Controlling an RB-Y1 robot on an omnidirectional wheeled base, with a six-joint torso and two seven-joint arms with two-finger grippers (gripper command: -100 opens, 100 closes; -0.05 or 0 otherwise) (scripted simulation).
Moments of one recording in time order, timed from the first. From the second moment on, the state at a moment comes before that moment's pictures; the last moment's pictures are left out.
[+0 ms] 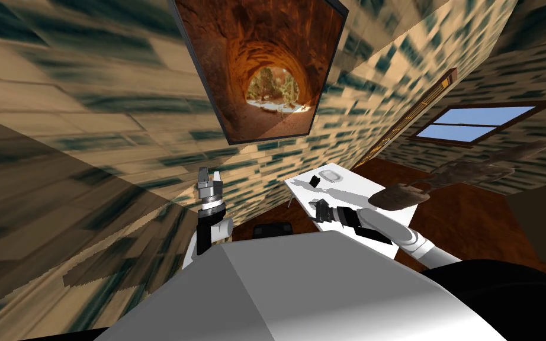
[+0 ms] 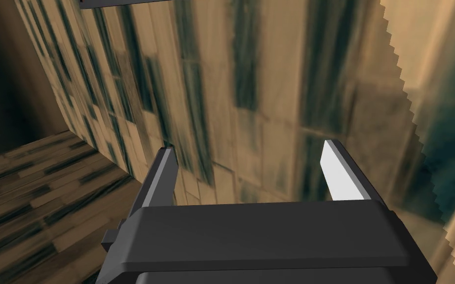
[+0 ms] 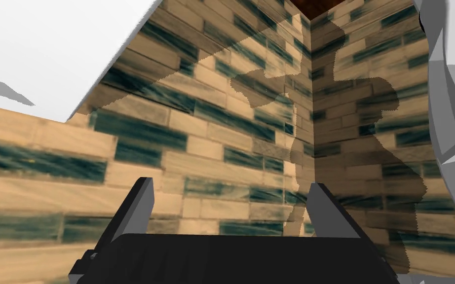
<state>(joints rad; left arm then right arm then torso) 0.48 -0.05 0.03 -2.20 -0.05 -0.53 -0.05 0.59 -1.07 0.05 -1.99 1.32 -0.73 -0.21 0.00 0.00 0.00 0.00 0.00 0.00</state>
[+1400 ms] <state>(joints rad) 0.48 -0.05 0.03 -2.20 -0.05 -0.53 -0.05 0.55 -1.32 0.14 -1.84 1.68 -0.81 -0.07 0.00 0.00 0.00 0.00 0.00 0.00</state>
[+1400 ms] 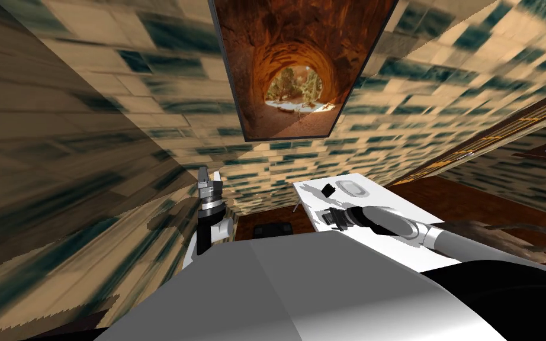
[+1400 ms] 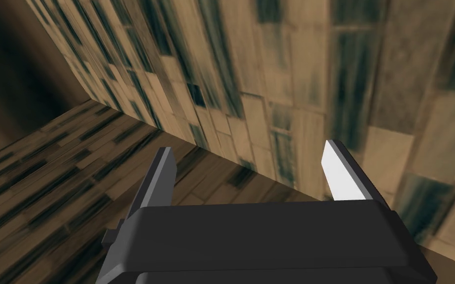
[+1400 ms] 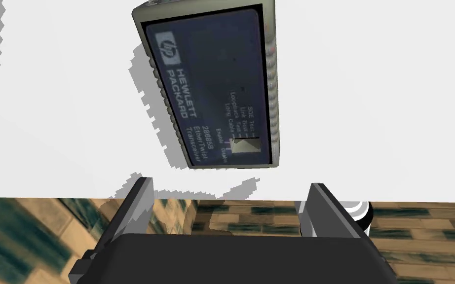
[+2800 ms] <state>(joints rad) 0.48 -0.05 0.03 -2.20 -0.05 -0.53 -0.05 0.58 -1.43 0.27 -1.65 1.56 -0.68 0.15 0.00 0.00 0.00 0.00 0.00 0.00</state>
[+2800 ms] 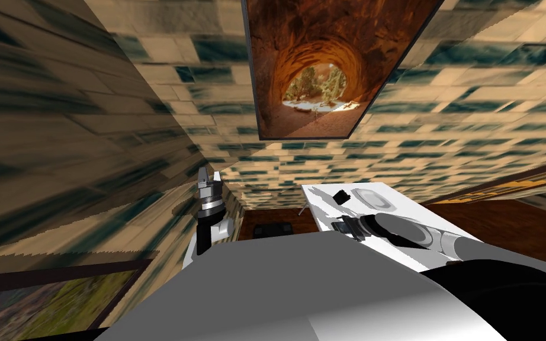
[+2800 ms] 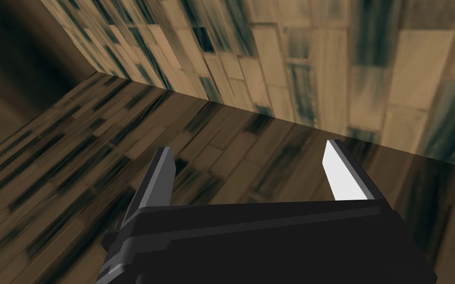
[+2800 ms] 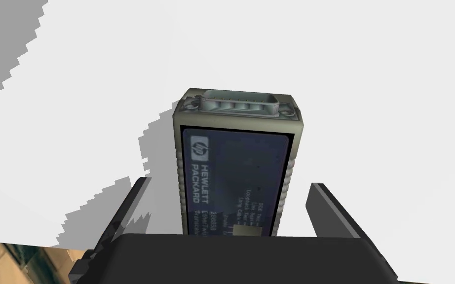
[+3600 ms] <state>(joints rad) 0.49 -0.05 0.03 -2.20 -0.05 -0.53 -0.05 0.61 -1.46 0.31 -1.59 1.47 -0.60 0.23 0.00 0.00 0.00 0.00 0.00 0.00</state>
